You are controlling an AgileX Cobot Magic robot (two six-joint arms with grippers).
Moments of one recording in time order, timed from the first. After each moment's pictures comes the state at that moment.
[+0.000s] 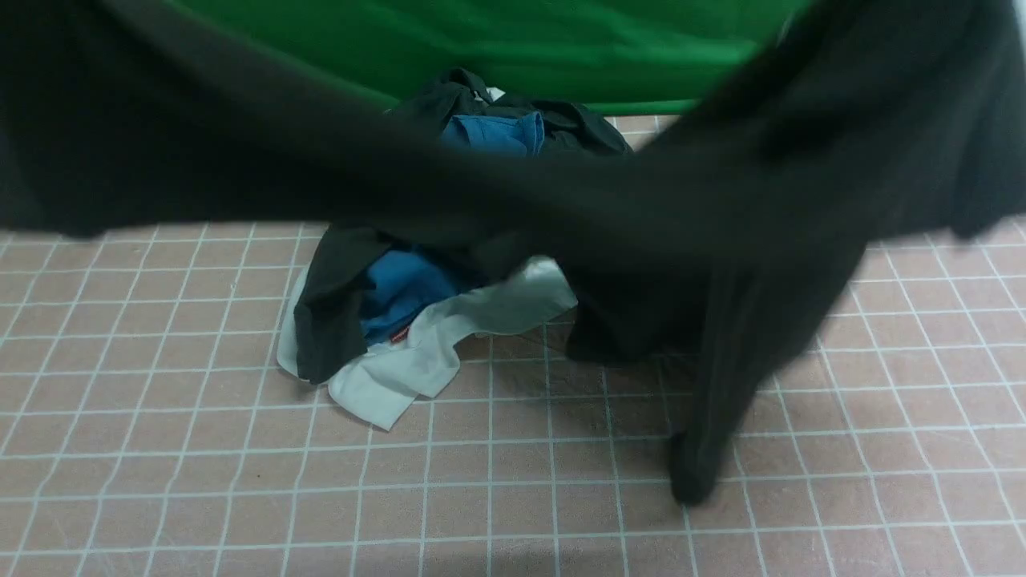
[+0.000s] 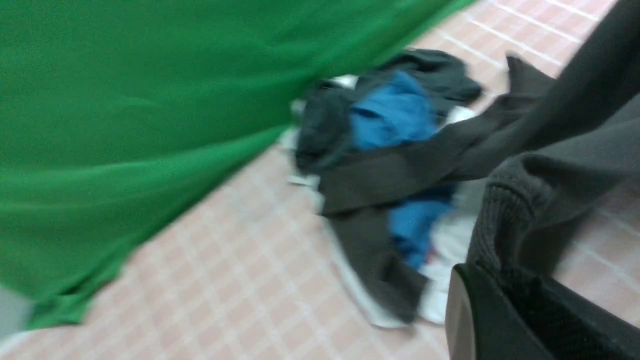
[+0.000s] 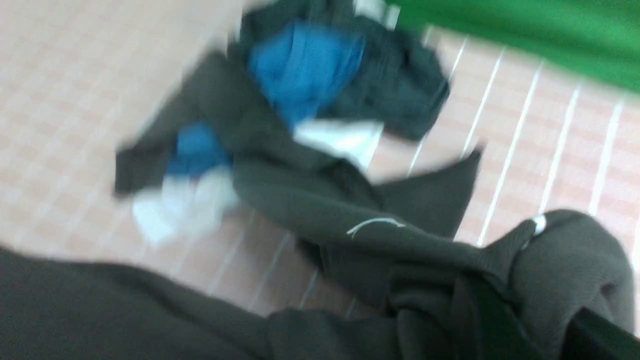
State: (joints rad) right arm 0.34 1.36 -1.62 0.14 1.22 -0.01; left arm -0.52 0.85 -1.42 0.17 1.22 0.27
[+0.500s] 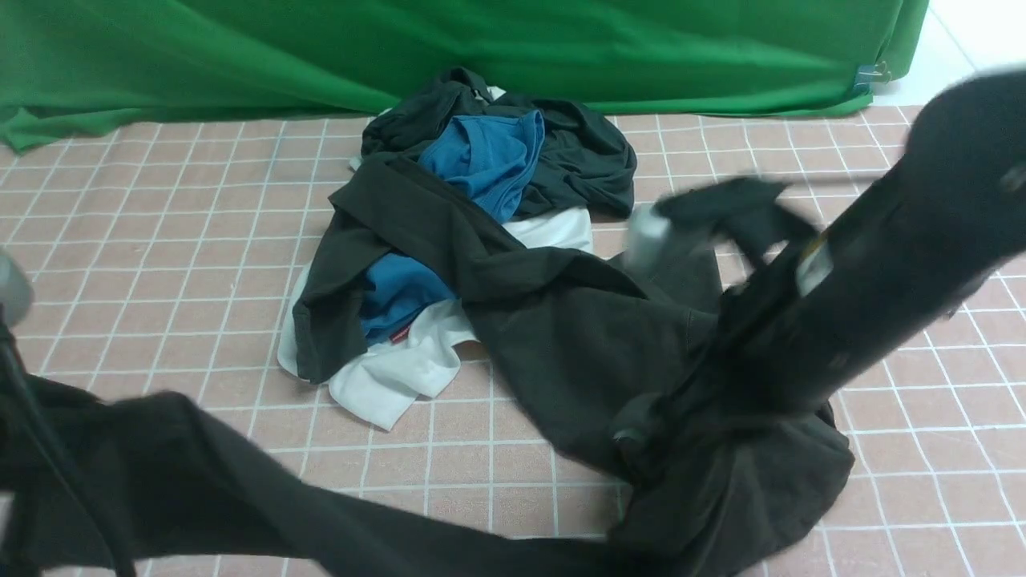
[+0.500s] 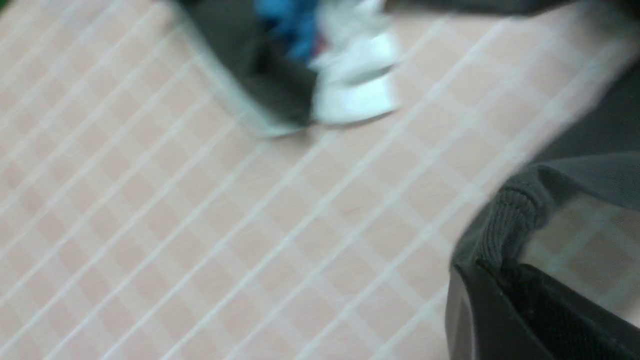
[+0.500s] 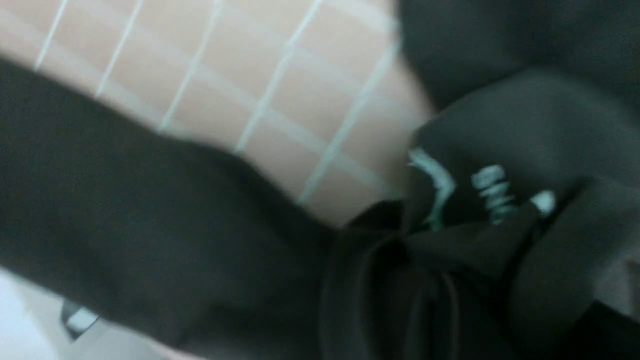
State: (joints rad) right arm 0.64 1.50 -1.12 0.25 1.00 0.01; left arm -0.52 0.73 -0.97 0.20 1.23 0.22
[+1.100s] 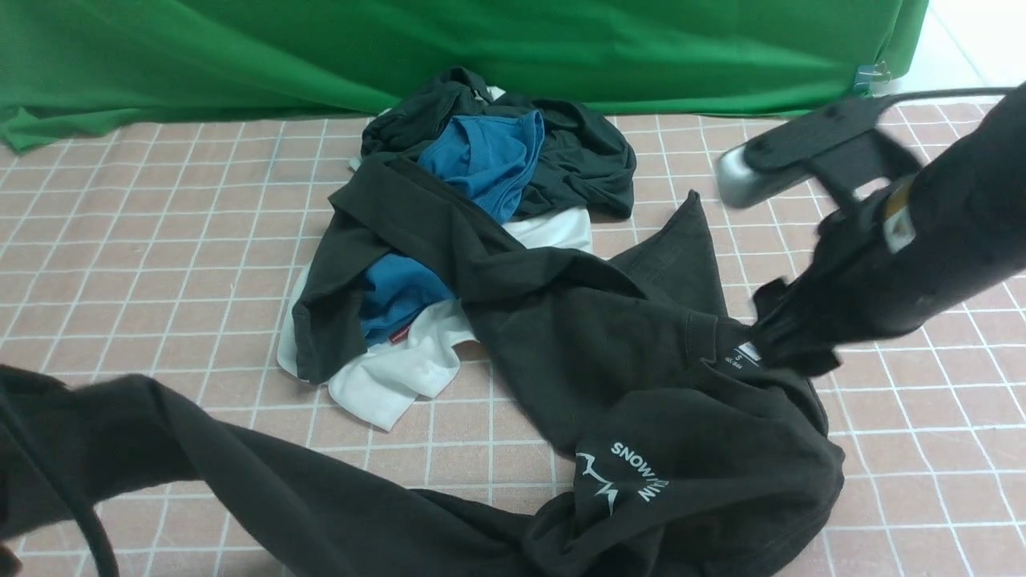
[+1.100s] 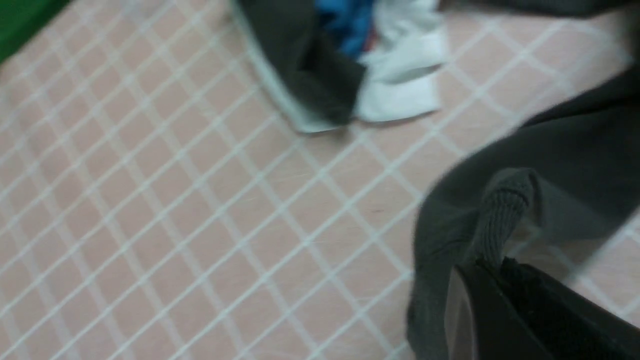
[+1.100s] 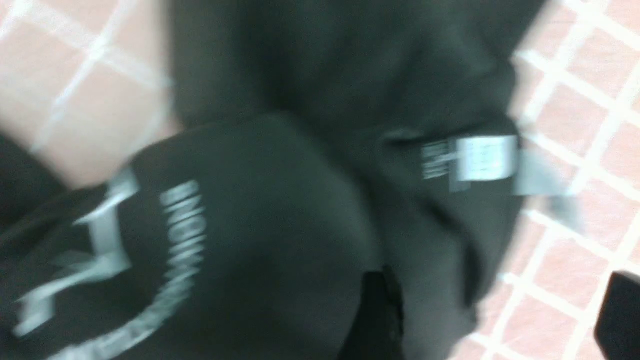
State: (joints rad) right arm 0.47 1.45 -1.12 -0.12 0.96 0.14; left arm -0.52 0.71 -0.97 0.17 1.23 0.22
